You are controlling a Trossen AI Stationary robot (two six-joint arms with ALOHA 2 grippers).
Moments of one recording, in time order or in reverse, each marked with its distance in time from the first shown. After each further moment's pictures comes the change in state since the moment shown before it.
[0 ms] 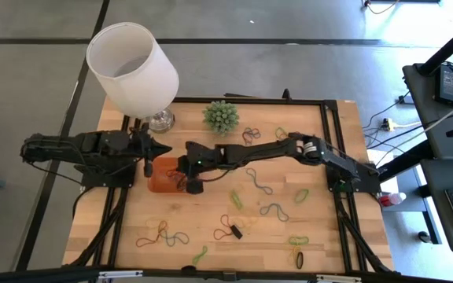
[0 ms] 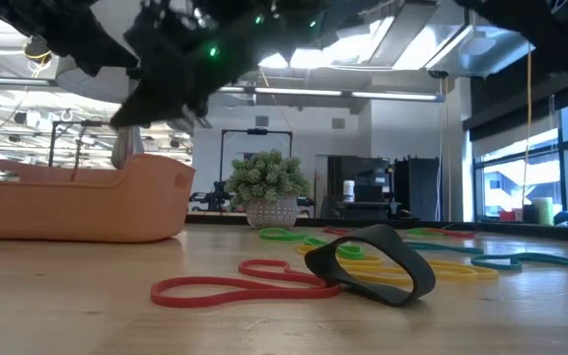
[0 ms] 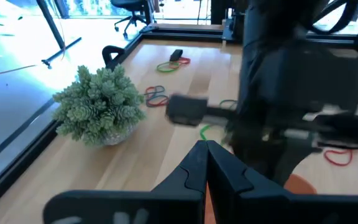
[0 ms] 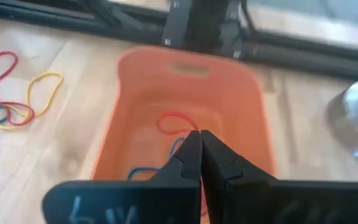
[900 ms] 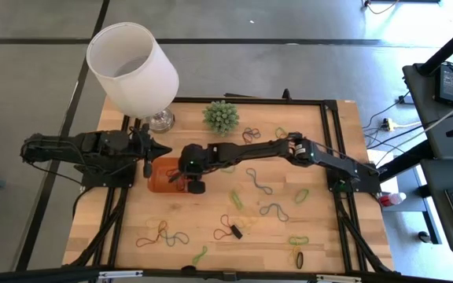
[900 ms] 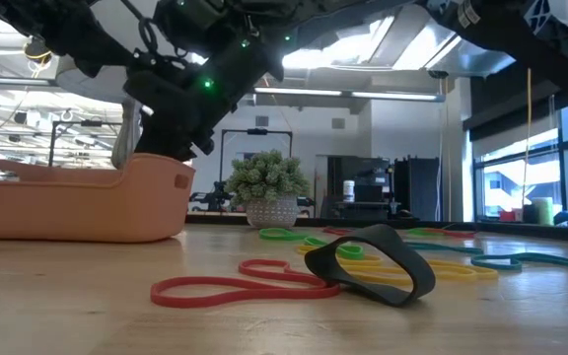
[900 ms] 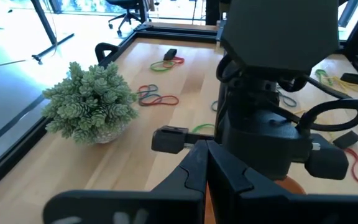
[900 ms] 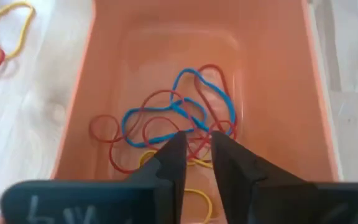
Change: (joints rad) left arm 0.000 0.000 0.000 0.001 0.025 -0.036; right arm -0.018 0.115 0.184 -0.320 -0.025 0.061
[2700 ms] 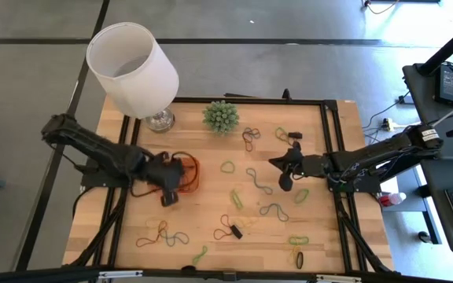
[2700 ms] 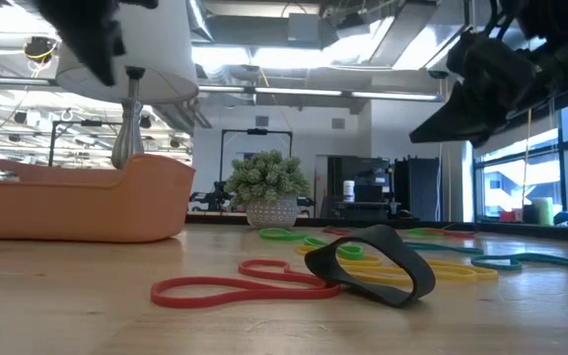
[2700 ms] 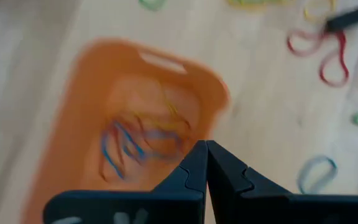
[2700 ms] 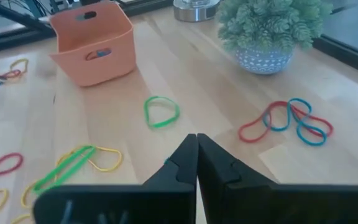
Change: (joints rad) left arm -0.341 0.828 0.537 -0.519 0.029 -0.585; right arm 0.185 -1.481 -1.841 0.715 0.512 0.423
